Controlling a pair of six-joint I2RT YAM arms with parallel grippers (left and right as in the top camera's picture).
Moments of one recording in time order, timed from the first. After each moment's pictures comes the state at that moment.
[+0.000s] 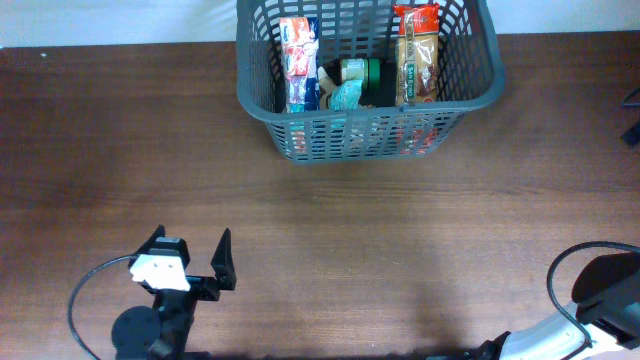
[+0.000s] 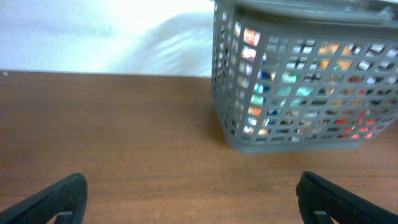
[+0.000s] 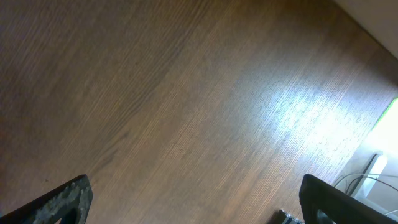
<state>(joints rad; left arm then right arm) -0.01 0.09 0.35 -0.46 0.11 -0.09 -0.61 1.87 2.09 -1.53 0.21 0.34</state>
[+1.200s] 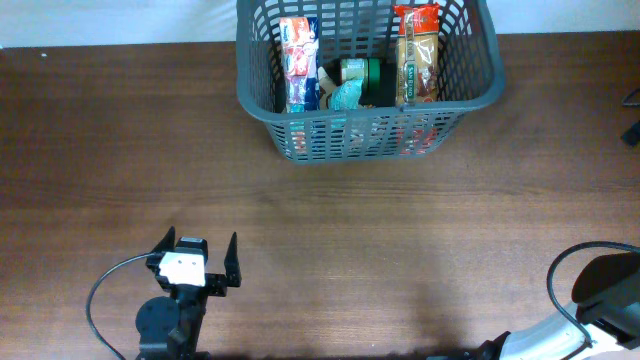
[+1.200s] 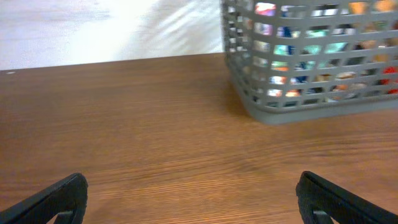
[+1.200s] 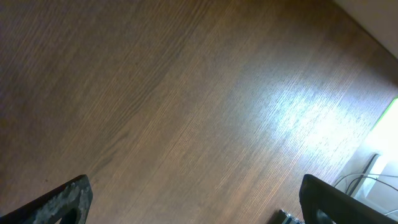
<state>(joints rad) -0.01 0.02 0.11 -0.31 0.07 0.04 -0.61 1.87 2.09 -1.53 0.21 0.34</state>
